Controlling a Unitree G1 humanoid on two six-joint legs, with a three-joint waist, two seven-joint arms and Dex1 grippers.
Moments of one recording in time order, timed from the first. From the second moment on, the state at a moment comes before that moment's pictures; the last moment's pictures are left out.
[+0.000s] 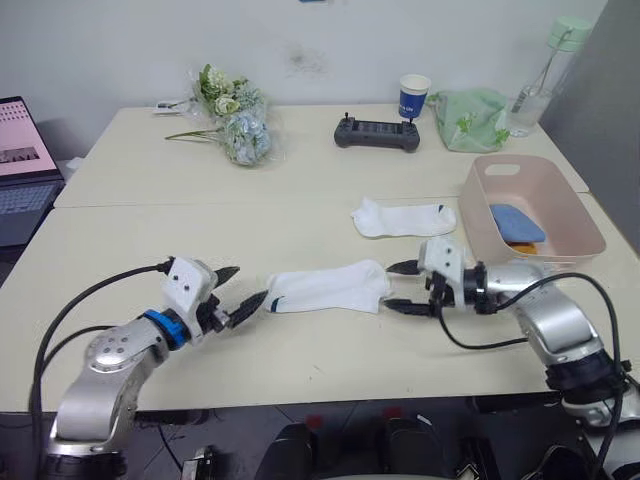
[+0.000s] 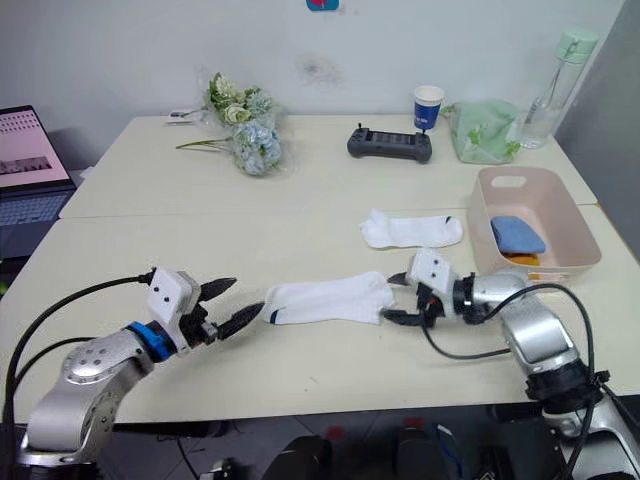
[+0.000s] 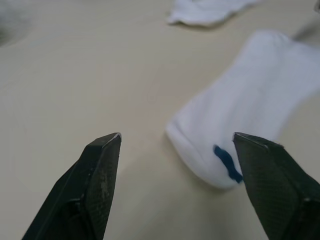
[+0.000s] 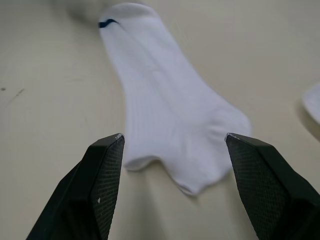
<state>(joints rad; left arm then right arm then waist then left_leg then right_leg) 0.04 0.71 0.12 -0.25 -0.30 0.22 -0.83 -0.39 -0.62 0.27 -0.14 0.17 0.36 1.05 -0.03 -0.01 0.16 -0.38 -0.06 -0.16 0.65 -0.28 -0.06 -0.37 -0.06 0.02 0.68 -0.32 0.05</state>
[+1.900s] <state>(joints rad) -0.02 0.59 -0.01 -0.26 -0.38 0.42 -0.79 -0.32 -0.53 0.28 -0.11 0.11 0.30 0.91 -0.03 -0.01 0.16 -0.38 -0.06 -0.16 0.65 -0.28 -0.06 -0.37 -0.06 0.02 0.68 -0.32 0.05</state>
